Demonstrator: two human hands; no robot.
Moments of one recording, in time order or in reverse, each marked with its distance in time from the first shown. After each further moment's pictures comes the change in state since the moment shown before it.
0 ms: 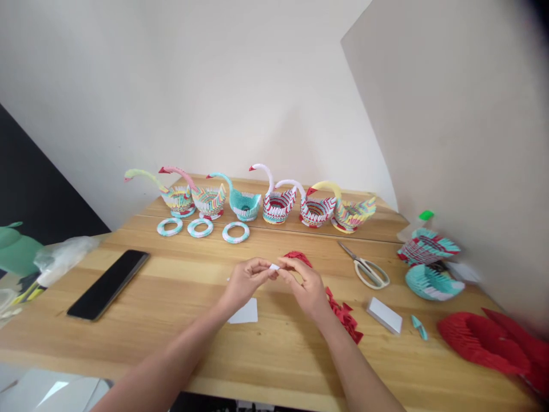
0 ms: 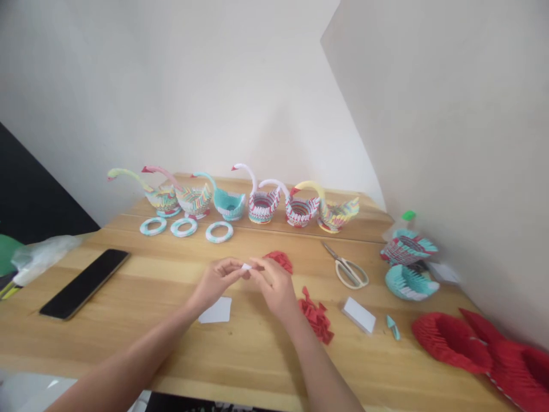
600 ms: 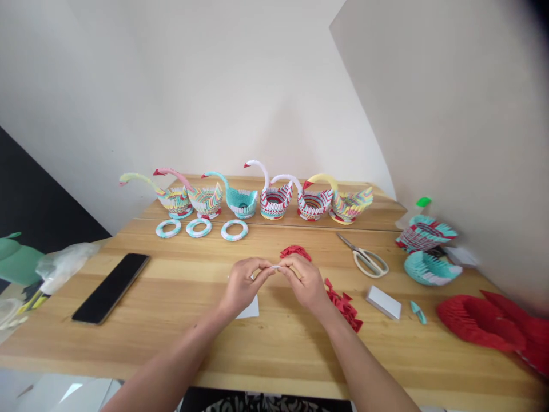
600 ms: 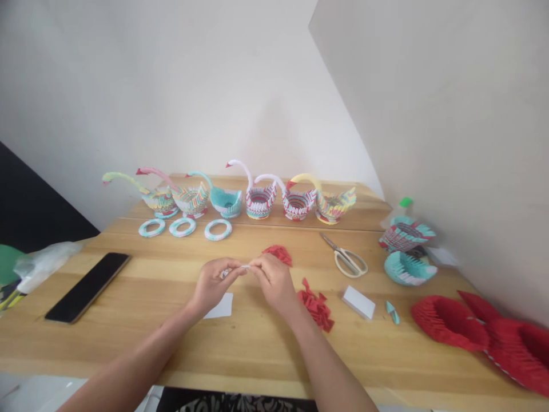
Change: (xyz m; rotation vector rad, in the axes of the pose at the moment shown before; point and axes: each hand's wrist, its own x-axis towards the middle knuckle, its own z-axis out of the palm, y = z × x) left_hand -0.009 0.002 -0.003 0.587 0.092 0.421; right_hand 0.002 -0.009 -0.003 -0.083 -0.015 -0.130
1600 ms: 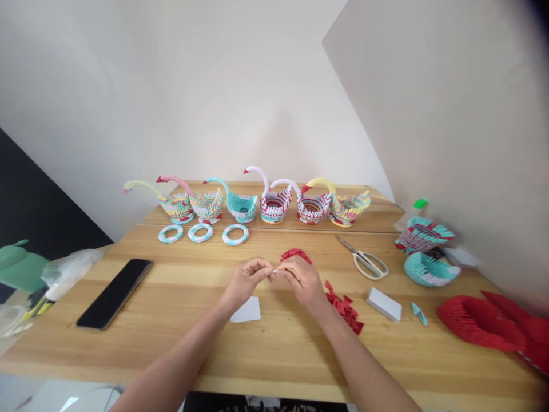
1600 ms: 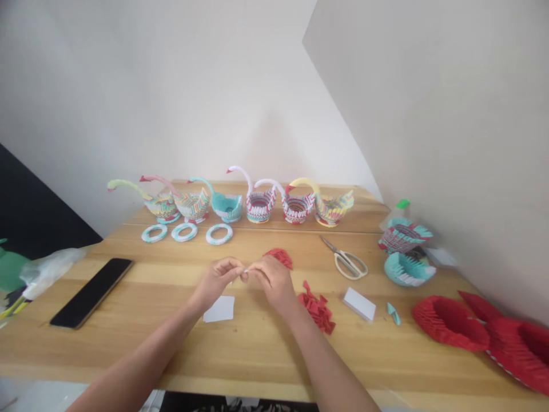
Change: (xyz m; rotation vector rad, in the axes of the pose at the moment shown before) left_hand 0.009 0.004 -0.002 -0.558 -0.137 -0.367; right_hand -0.002 0.010 0.005 0.021 0.035 -0.092
